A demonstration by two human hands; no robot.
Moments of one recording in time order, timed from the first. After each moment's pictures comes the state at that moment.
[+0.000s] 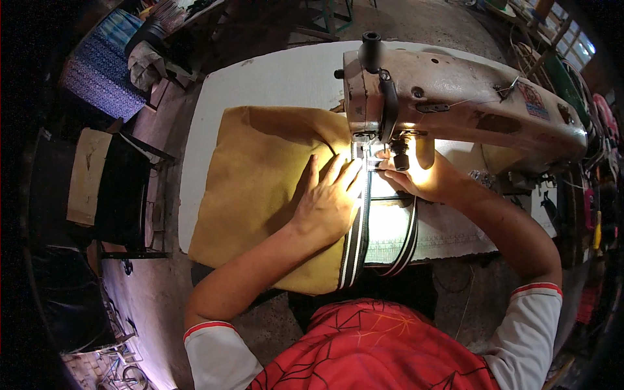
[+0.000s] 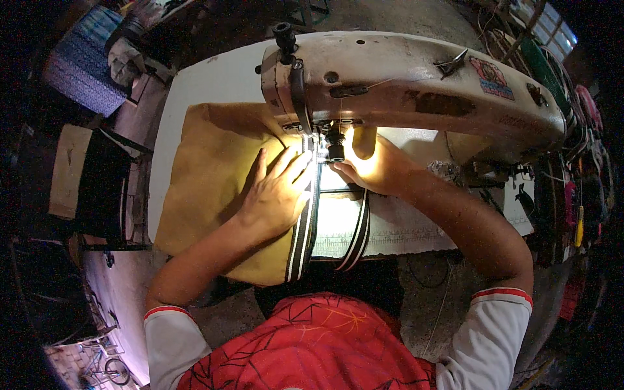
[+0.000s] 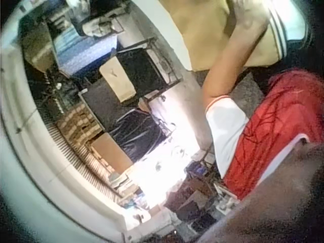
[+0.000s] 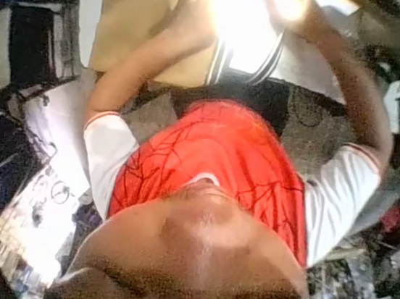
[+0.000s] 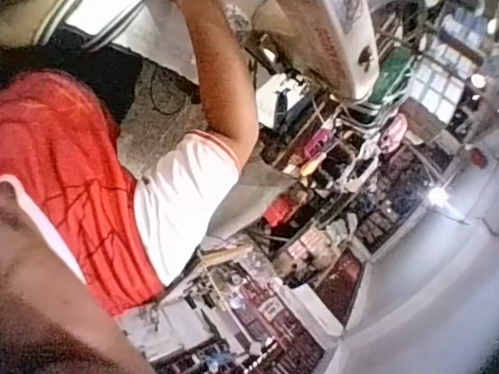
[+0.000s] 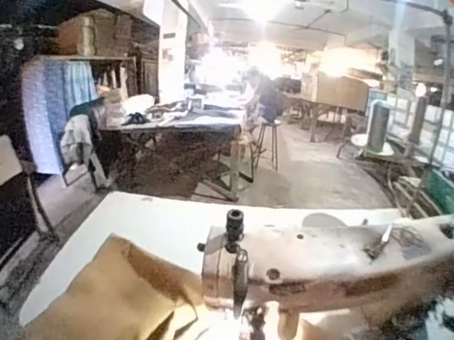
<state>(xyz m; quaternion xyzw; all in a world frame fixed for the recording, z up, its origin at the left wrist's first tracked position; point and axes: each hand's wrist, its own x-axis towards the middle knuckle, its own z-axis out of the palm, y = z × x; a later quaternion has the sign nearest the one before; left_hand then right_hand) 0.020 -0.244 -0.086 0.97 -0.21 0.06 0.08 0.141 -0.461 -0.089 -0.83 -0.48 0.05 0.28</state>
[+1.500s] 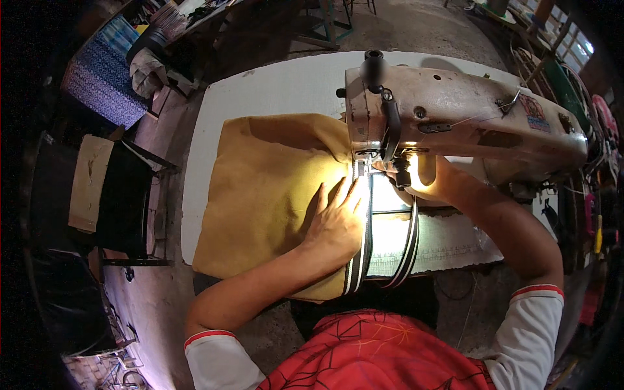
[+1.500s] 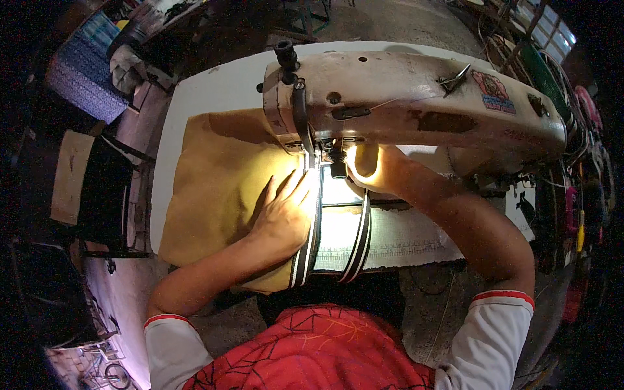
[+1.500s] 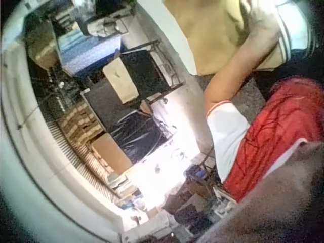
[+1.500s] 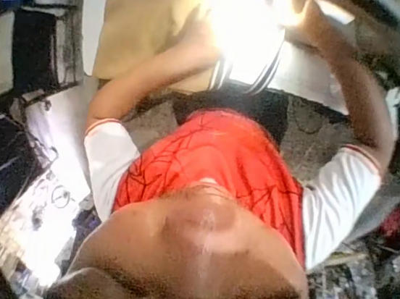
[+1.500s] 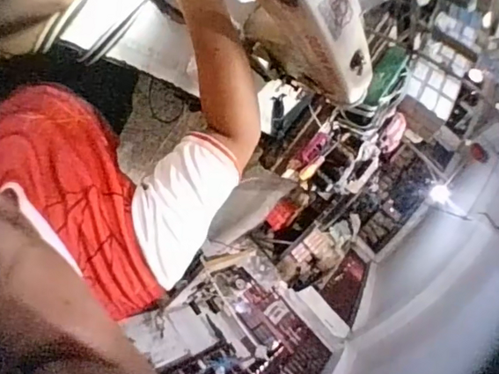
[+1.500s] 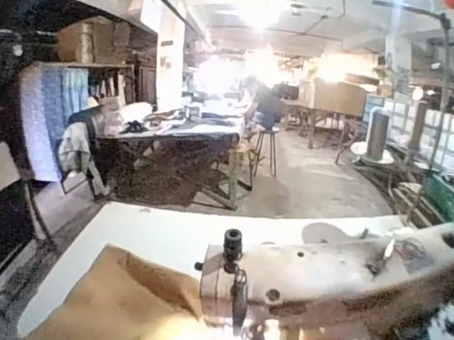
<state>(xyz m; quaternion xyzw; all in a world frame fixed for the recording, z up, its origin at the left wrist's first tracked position) 0.010 -0.251 -0.093 0.98 -0.17 -0.01 0.13 0.185 -0.454 -0.149 -0.82 -0.52 0.01 0.22</state>
